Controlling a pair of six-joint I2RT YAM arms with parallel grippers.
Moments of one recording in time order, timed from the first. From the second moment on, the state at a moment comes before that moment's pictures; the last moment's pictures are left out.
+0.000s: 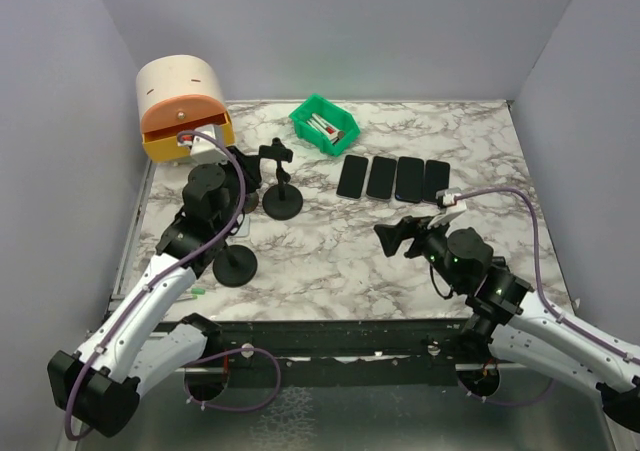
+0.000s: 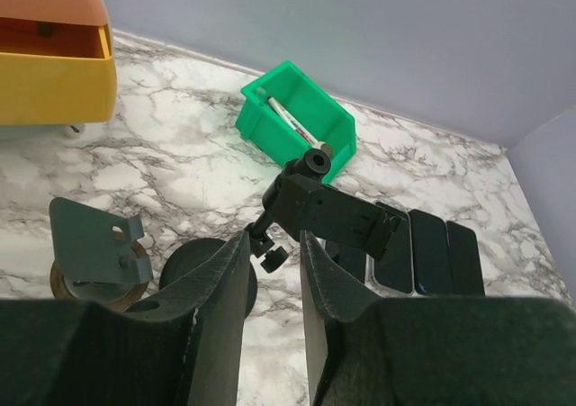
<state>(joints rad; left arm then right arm) -0.45 0.93 0.85 -0.04 -0.31 -0.48 0.88 0.64 0.50 -0.05 0.39 0.43</state>
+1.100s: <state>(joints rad) -0.48 0.71 1.08 -0.68 -0.76 -0.72 0.88 0.77 0.83 -0.42 0.67 0.64</state>
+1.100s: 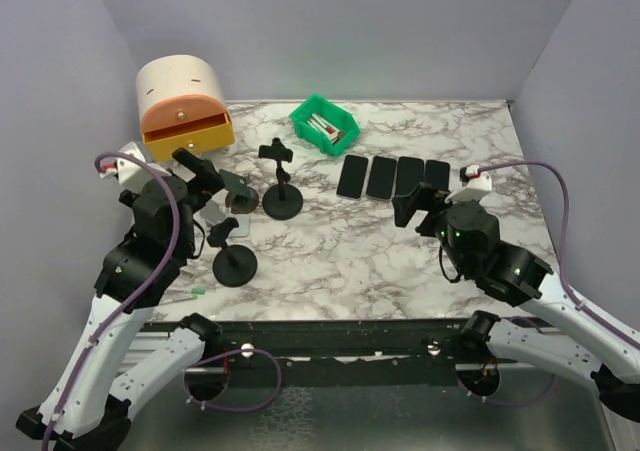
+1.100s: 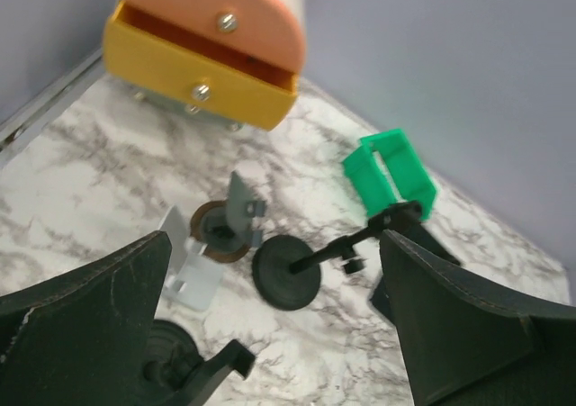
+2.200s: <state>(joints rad) -0.49 1.18 1.75 -0.53 -0.27 -0.32 0.88 1.28 1.65 -0.24 0.73 0.13</state>
